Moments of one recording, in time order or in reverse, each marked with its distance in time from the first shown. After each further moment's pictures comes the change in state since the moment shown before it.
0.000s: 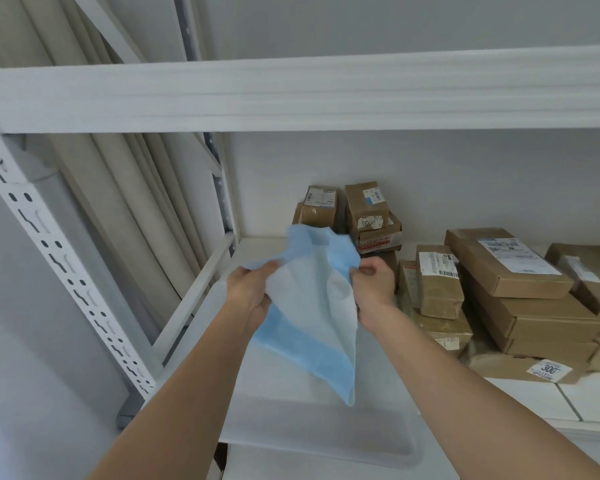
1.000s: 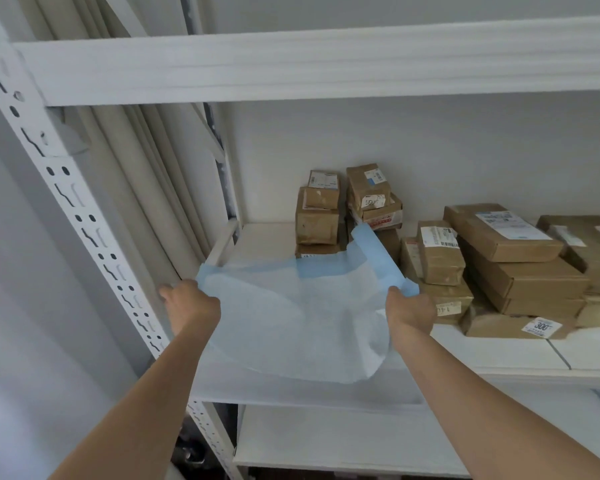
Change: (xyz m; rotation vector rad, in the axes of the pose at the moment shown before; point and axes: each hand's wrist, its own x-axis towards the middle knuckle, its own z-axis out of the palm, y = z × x) left_hand -0.017 0.012 -0.119 1.163 0.483 0.214; right_hand -0.047 0.053 -0.046 -0.356 0.383 0.203
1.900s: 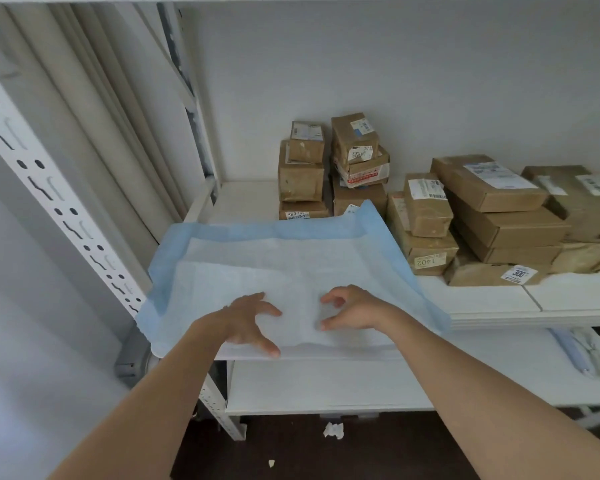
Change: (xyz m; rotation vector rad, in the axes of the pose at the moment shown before) left_hand -0.038 -0.037 0.054 0.591 -1.050 0.570; right_hand -0.024 0.046 0.012 -0.777 -0.890 -0.388
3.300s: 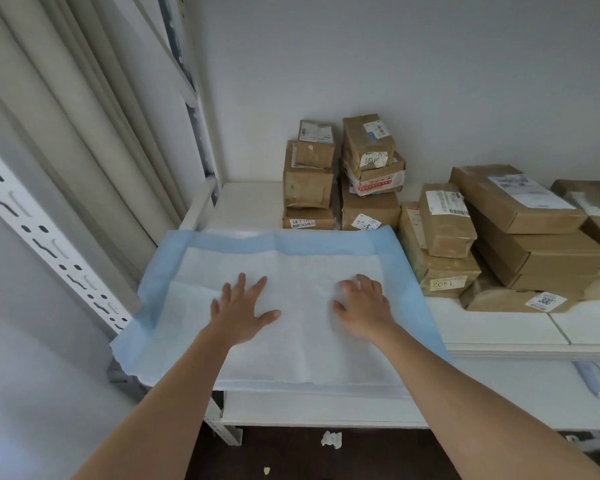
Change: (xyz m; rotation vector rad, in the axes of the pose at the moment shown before) left_hand 0.067 -0.021 -0.001 0.031 0.337 -0.133; right_hand 0.056 0.009 -0.002 -0.350 0.343 0.017
